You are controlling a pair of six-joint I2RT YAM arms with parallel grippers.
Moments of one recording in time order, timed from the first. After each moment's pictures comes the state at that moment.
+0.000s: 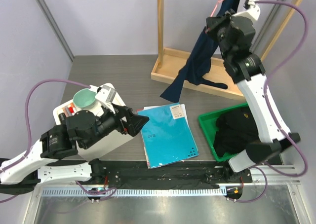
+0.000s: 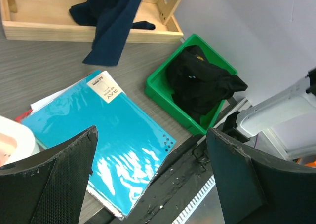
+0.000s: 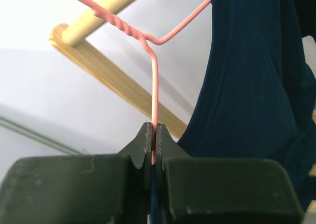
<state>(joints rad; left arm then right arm) -1.25 0.76 1.22 -0.64 -0.45 -0.52 0.38 1.57 2.00 -0.35 0.37 0.65</state>
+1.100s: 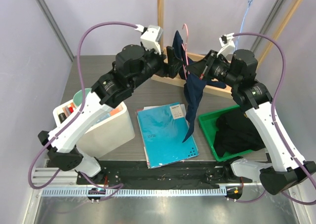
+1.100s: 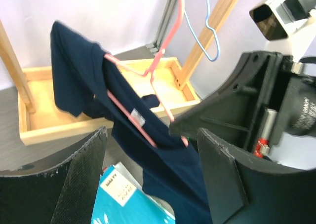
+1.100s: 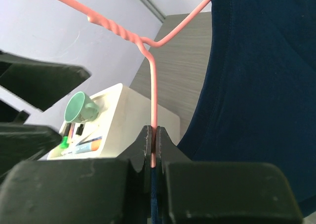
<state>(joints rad) -0.89 1.49 1.89 -0.47 -0.16 -0.30 0.36 1.17 1.44 -0.41 -0.37 0.61</state>
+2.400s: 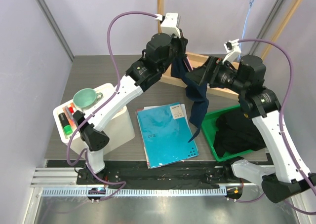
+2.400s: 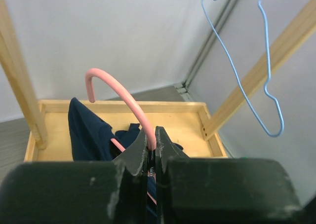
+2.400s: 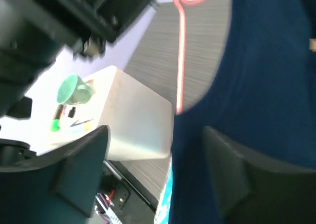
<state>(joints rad) -0.85 1.86 2.14 -0.25 -0.31 -0.27 0.32 1.11 1.41 -0.48 -0.43 0.57</state>
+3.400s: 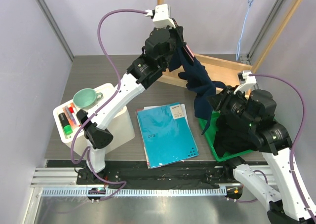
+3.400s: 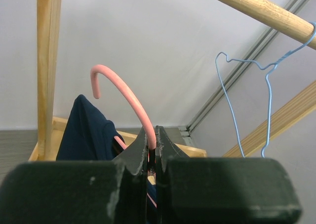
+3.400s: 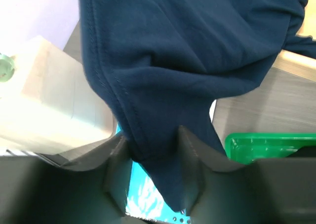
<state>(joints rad) -0.85 1.92 2.26 -0.17 -0.54 -0.35 0.32 0.72 1.11 -0.66 -0.18 0.39</state>
